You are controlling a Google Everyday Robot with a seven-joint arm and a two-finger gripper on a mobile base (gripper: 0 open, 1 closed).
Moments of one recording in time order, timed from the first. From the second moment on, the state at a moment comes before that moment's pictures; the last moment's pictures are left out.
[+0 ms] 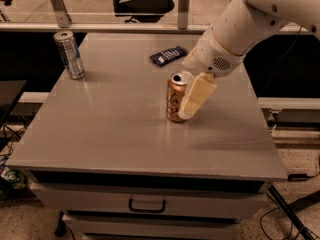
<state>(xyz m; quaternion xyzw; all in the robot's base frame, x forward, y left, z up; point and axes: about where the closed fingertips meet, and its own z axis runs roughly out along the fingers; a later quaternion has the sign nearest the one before) 0.533 -0.065 0.905 -0.65 0.71 0.10 0.23</state>
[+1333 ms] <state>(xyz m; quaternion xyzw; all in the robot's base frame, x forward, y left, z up) 0.587 -0.039 0.934 -0.65 0.72 0.11 0.24</state>
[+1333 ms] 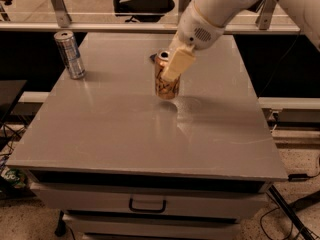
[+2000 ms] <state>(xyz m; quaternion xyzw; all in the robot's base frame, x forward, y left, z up) 0.695 -0.055 0.941 -0.58 0.77 0.09 0.25</state>
